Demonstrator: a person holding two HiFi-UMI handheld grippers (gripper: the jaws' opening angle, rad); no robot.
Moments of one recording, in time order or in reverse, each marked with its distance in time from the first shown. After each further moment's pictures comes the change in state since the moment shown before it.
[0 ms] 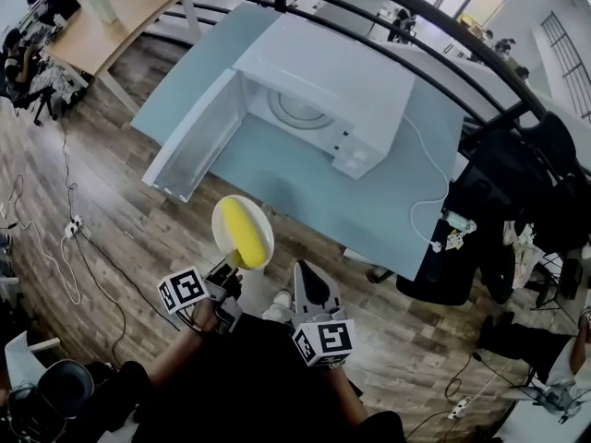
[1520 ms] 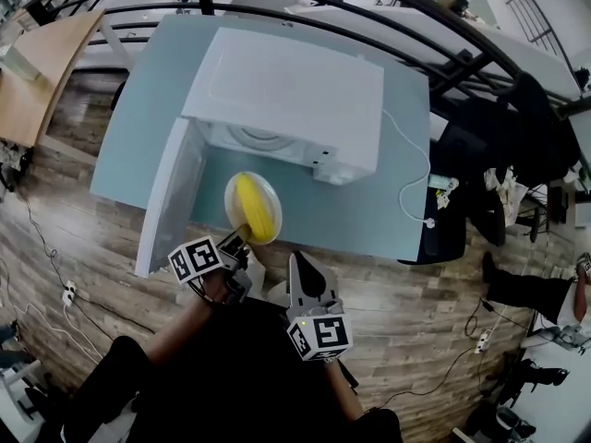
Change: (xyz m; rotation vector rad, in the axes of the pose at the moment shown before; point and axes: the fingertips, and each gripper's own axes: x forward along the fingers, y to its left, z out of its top) left arm 0.168 -0.007 0.106 0.126 0.337 0.001; right arm 0.119 -0.027 0.046 0.066 -0.040 -0.311
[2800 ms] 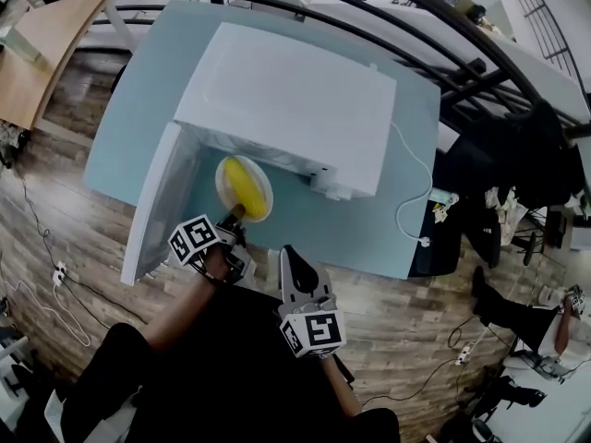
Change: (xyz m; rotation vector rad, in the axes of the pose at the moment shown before) left arm 0.066 0.032 0.051 -0.167 -0.152 0.067; right arm 0.049 -0.022 0.019 -0.057 0.055 0.089
